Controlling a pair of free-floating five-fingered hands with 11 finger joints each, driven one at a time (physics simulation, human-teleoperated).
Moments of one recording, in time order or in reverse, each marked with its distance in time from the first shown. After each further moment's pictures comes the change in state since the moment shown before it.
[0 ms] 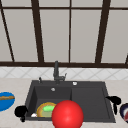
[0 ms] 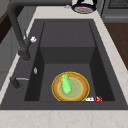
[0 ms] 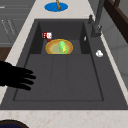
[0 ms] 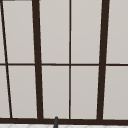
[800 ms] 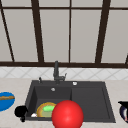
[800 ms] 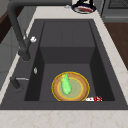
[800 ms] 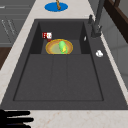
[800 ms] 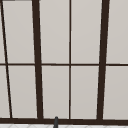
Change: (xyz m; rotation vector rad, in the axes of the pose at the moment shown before) left hand 0.000 0.000 0.000 0.000 0.000 0.000; right hand -0.128 0.059 -0.002 -0.004 -0.019 -0.031
